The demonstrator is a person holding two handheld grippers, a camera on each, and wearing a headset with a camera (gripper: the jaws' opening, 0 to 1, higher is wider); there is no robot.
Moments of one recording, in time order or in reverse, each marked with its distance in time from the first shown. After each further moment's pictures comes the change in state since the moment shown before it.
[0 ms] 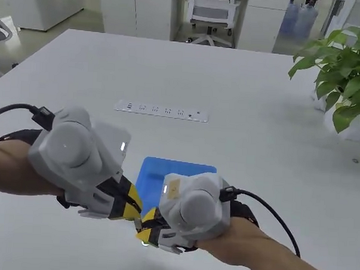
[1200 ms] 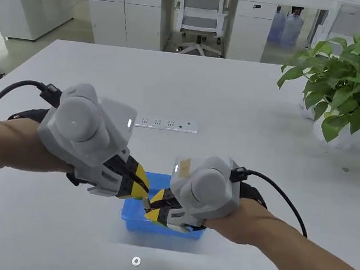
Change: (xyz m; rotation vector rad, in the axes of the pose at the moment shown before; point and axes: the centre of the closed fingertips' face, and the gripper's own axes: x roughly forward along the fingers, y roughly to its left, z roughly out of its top) left arm -0.002 0.058 0.028 0.068 -0.031 0.033; right arm -0.027 -0.067 -0.004 0.003 0.001 -0.091
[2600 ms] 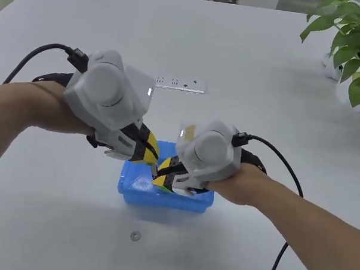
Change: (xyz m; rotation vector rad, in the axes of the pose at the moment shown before) left arm 0.059 0.043 -0.044 -0.030 0.037 -0.076; right arm 0.047 -0.032 -0.051 0.097 0.037 0.069
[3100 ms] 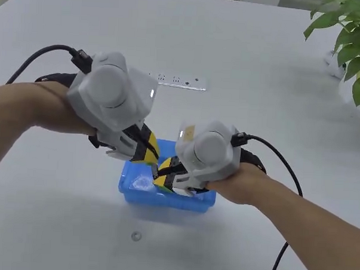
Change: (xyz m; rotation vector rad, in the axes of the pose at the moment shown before) left arm 0.002 0.000 -0.004 0.000 0.010 -0.005; right arm 0.004 -0.001 -0.003 -0.004 0.012 0.006
